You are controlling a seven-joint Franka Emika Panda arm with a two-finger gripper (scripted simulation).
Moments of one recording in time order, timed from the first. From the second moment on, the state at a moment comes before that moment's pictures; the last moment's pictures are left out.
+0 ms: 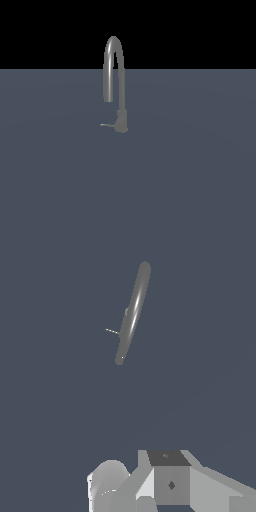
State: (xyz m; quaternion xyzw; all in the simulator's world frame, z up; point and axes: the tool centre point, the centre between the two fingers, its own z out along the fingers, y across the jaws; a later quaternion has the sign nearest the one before) arm -0.229 0.027 0.483 0.99 0.06 0.02 0.08
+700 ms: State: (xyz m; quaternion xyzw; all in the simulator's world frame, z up) arm -0.166 0.067 0.425 0.93 0.25 0.00 0.26
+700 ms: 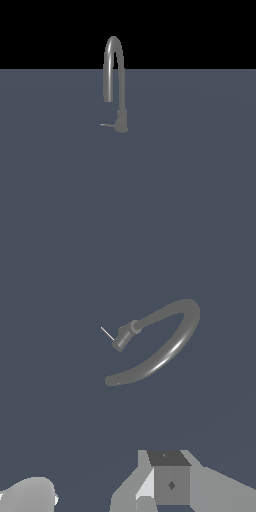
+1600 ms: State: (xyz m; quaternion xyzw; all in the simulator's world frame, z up) arm -0.117 0.105 0.345 0.79 0.44 -0.01 0.43
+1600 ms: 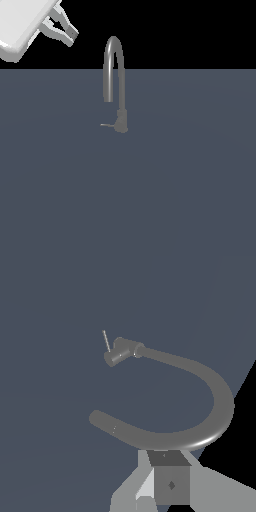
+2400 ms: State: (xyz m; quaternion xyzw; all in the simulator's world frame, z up) arm -0.092 0.121 0.284 0.66 0.54 -0.01 0.52
